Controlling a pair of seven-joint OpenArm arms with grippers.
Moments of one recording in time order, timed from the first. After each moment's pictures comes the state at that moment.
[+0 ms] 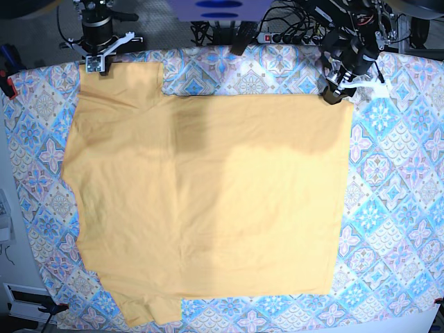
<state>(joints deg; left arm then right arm) 32.4 -5.4 -24.7 94.4 -61.4 2.4 36.2 -46.4 7.1 10.4 97.0 -1.6 0.9 -5.9</state>
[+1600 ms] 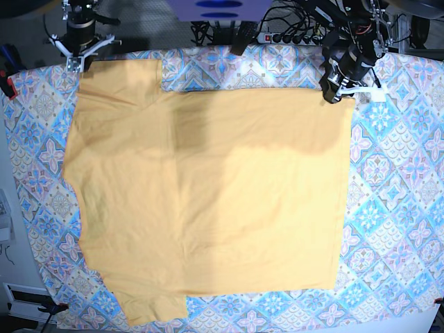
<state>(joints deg) 28.7 -5.5 -24.8 88.8 -61.5 2.1 36.3 -42.9 6.8 18.2 91.2 -1.5 0.8 -5.9</state>
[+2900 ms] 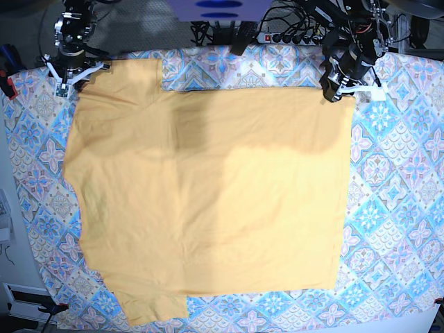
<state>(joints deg) 28.9 -5.6 -24.8 88.8 -61.5 2.1 36.3 -31.7 6.8 22.5 86.1 -1.1 1.0 -18.3</state>
